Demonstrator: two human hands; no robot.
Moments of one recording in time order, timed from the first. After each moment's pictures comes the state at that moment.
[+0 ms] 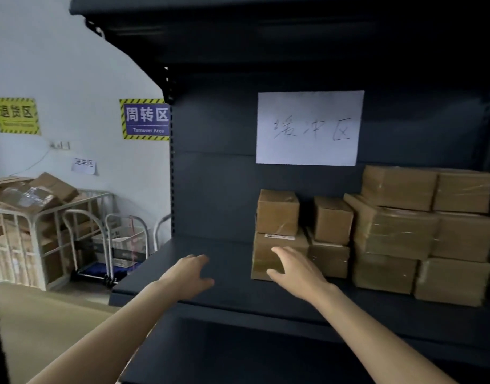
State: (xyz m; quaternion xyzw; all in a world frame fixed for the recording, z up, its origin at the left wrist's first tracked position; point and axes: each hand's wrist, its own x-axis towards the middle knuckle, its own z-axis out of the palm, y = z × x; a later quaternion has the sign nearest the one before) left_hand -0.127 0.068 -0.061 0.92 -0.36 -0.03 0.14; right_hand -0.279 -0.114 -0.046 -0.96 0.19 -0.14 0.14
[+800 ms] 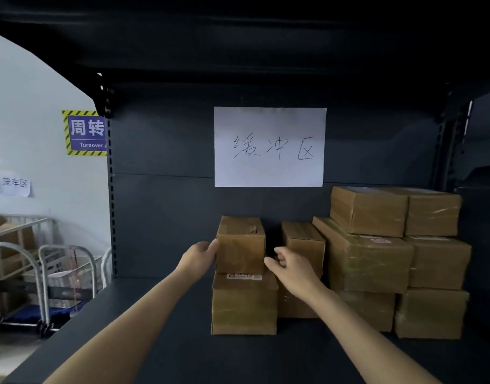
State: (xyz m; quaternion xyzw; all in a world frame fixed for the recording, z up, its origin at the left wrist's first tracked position) left_hand -0.089 -0.086 -0.006 0.81 -0.33 -0.09 0.48; right_hand -0.250 -0.215 -0.013 -0.88 0.27 -0.24 0.29
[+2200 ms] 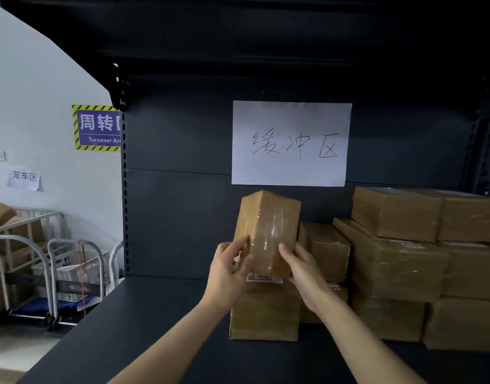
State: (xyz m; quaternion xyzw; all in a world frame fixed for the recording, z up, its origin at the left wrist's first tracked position) left_hand -0.118 -0.079 -0.032 0.65 -0.43 0.00 0.63; right_hand -0.214 -0.198 -0.020 -0.69 0.21 -0.33 0.61
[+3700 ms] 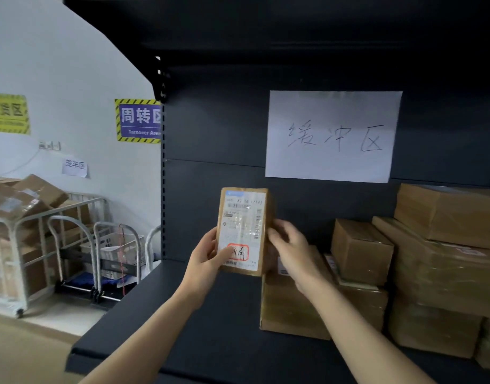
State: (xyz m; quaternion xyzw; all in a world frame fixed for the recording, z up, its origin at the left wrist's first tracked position) left_hand -0.062 -0.013 -0.044 0.58 -0.35 -0.10 0.73; right_hand -0.159 -0.151 -0.006 -0.77 0.15 -0.36 0.51
